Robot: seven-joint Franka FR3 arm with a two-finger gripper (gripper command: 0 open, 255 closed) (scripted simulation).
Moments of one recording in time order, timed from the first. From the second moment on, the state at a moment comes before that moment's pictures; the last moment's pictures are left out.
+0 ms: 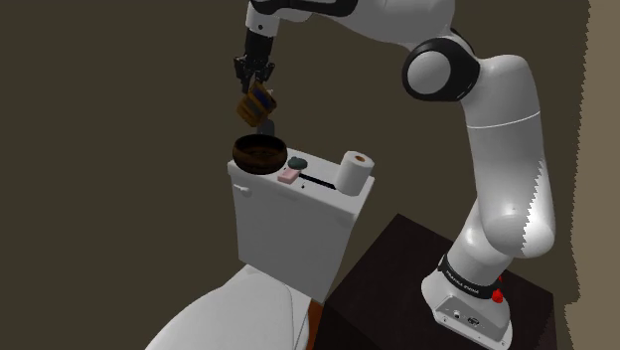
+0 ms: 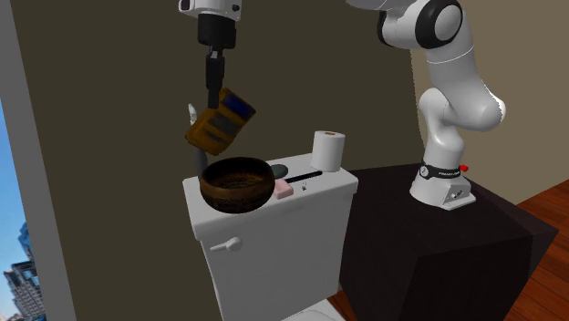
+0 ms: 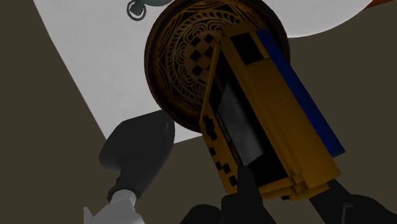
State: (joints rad) arm 0.11 0.54 -0.06 -1.01 0.12 1.72 0.09
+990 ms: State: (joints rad) arm 0.12 0.49 -0.06 -1.26 0.13 1.92 0.07
